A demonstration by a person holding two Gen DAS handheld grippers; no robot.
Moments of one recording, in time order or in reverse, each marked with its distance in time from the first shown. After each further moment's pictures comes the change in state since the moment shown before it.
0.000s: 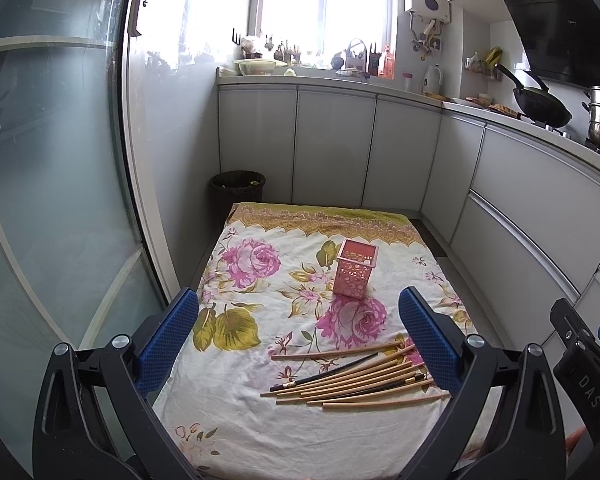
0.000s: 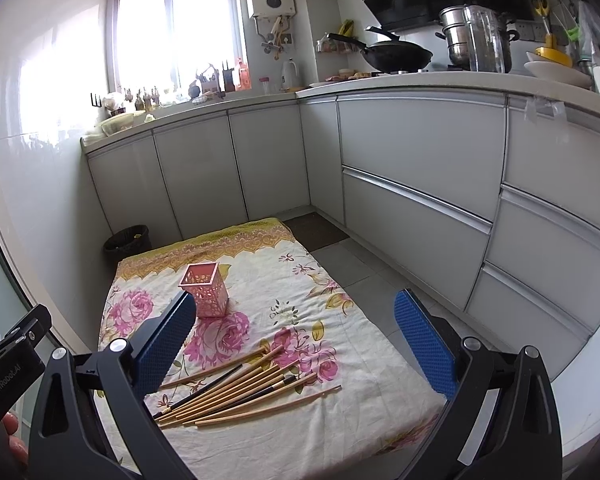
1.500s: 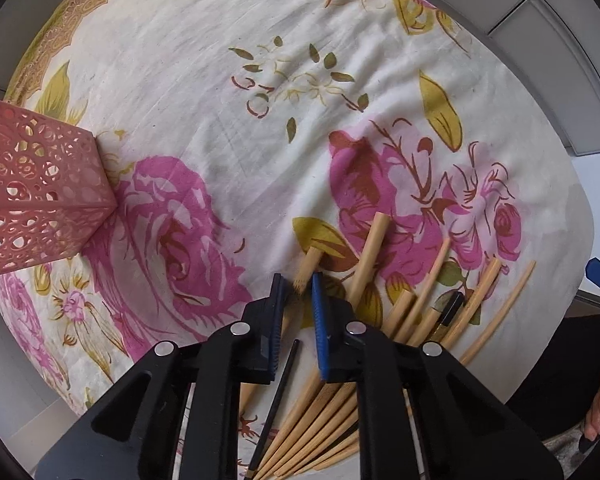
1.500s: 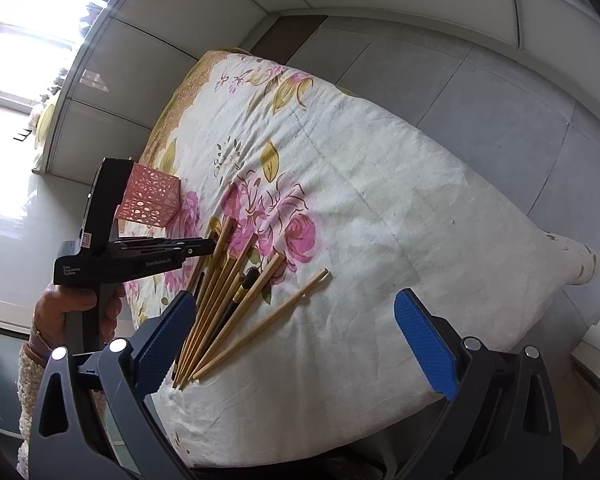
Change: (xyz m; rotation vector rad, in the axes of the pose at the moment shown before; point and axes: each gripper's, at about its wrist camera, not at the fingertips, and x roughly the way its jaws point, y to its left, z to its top) left arm 0.384 -0.195 -0.102 0.886 1.038 -0.417; right arm 0.220 -0.135 -0.126 0.559 0.718 0.250
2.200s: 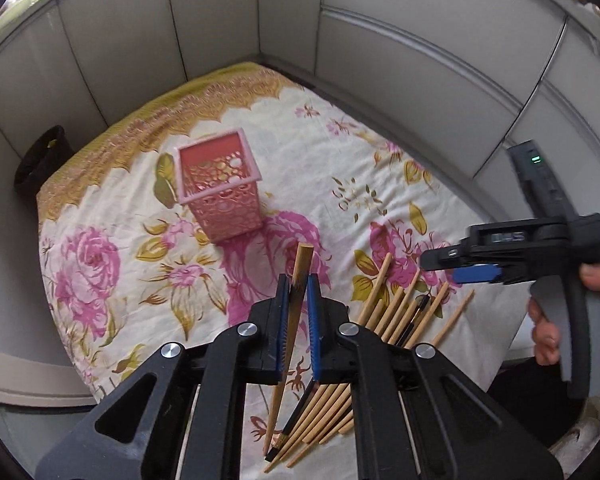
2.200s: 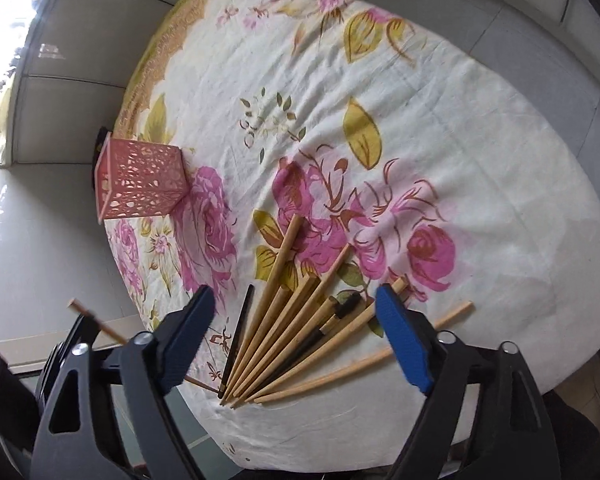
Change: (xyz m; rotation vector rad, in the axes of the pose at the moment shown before) left arm -0.143 0.042 -0.158 -0.217 -0.596 0.008; right arm 0.096 0.088 0.057 0.094 0.285 -0.095
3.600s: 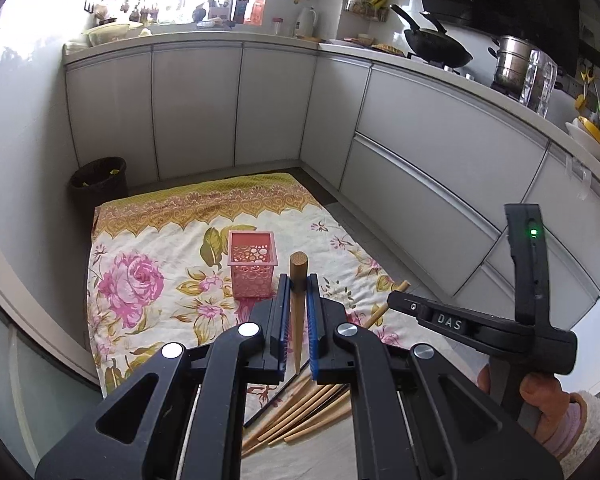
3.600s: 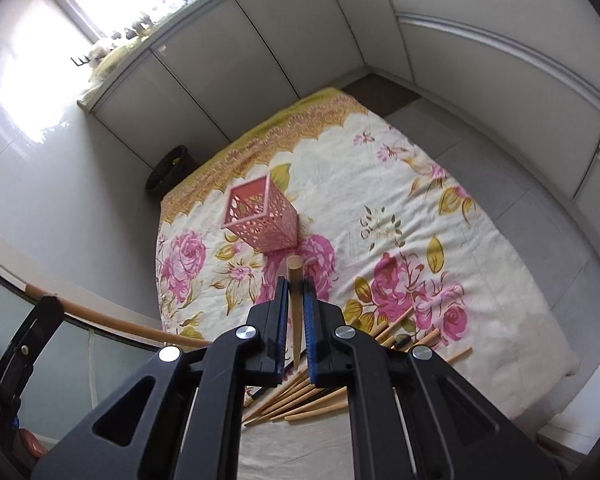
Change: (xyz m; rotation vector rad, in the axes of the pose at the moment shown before) left arm -0.135 -0.033 -0.028 -0.234 -0.399 0.063; right arm -0.120 0.106 -0.112 -0.456 -0.474 0.012
